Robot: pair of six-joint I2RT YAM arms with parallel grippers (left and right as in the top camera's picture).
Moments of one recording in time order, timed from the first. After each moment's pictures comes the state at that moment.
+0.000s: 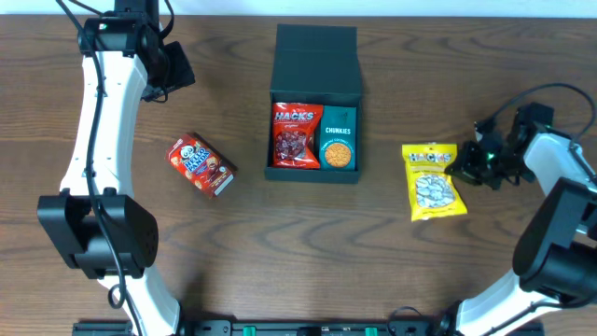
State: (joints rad) left arm 0.00 1.95 1.96 -1.20 0.02 -0.40; right arm -0.36 1.87 1.18 -0.81 -0.49 0.01
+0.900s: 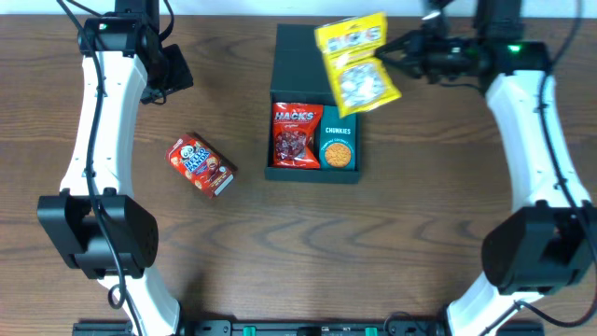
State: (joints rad) left arm 0.00 1.95 1.96 -1.23 -0.01 -0.40; right arm 0.04 1.87 1.77 -0.77 -0.96 0.48
